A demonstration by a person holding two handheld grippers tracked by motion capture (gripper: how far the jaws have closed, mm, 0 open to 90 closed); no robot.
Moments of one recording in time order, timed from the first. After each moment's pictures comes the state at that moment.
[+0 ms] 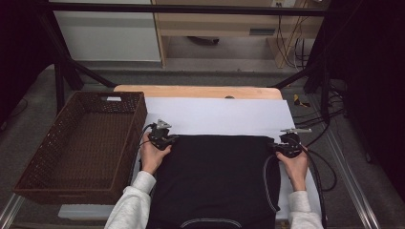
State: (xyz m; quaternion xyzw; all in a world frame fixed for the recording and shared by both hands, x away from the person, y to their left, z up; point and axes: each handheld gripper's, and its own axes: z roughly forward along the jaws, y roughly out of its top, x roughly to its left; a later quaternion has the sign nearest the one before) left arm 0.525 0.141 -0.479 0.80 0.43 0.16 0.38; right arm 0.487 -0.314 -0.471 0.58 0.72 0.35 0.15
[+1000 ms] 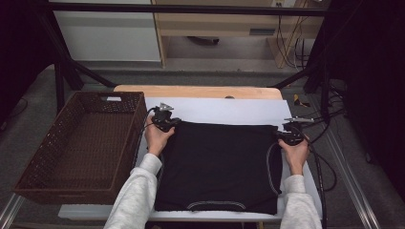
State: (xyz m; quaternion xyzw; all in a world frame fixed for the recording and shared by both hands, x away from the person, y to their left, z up) left arm 0.577 0.132 -0.462 0.79 0.43 0.17 0.40; right arm 0.529 -0.330 -0.471 0.60 0.70 0.34 0.20
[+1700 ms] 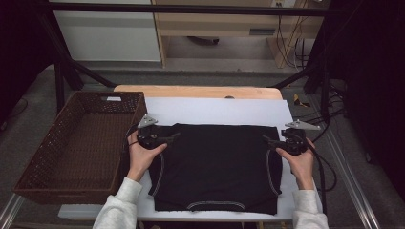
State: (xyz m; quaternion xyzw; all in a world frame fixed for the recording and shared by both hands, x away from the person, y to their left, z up) left arm 0.484 0.161 -0.429 0.74 0.44 0.15 0.49; right arm 0.469 -0.305 -0.423 0.52 0.71 0.41 0.23
